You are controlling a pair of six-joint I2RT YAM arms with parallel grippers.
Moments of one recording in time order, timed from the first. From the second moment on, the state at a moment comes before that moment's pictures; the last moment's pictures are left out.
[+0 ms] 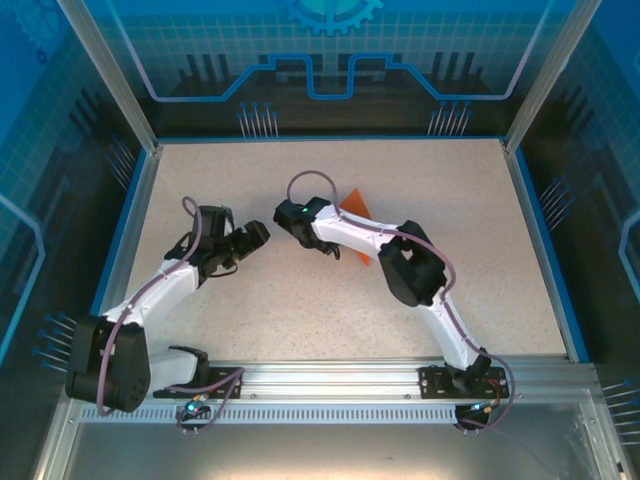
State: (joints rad) left arm -0.14 1.21 0.68 -0.27 0.22 -0.79; right arm 0.86 2.32 1.92 -1.18 0.77 0.29
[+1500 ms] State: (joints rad) left arm -0.13 1.20 0.63 -0.23 0.32 -0.77; right arm 0.75 1.66 1.21 -0.64 0.17 0.26
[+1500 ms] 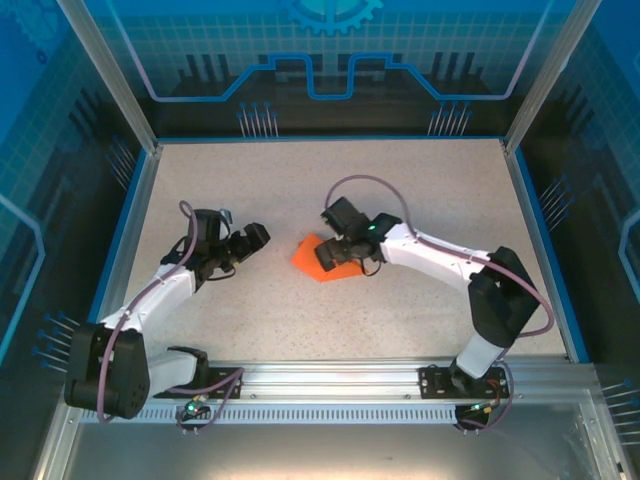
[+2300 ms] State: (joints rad) left arm -0.25 1.30 0.59 -0.10 0.40 -0.82; right arm 0.53 1.82 1.12 -0.51 -0.24 0.00
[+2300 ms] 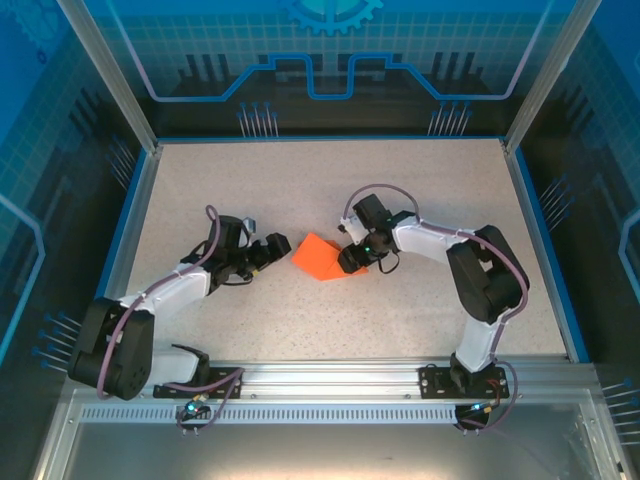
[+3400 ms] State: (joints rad) left arm -0.28 1.33 0.55 0.02 0.46 -0.88; right arm 0.45 1.87 1.12 -0.36 -0.76 0.27
